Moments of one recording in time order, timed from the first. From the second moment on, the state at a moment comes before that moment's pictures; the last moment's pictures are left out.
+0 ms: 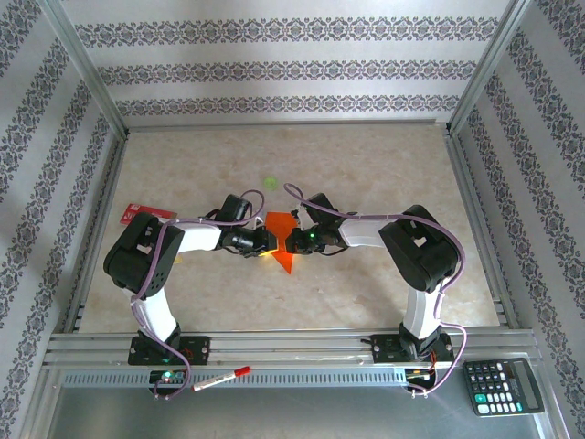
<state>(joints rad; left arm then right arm) -0.42 1.79 0.81 -0.04 0.64 -0.68 0.61 1.87 0.94 -0.08 -0.53 0.55</state>
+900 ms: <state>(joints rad) -0.41 1.81 0.80 -0.01 0.65 -0.68 0.74 1.67 0.90 -0.22 -0.51 0.56</state>
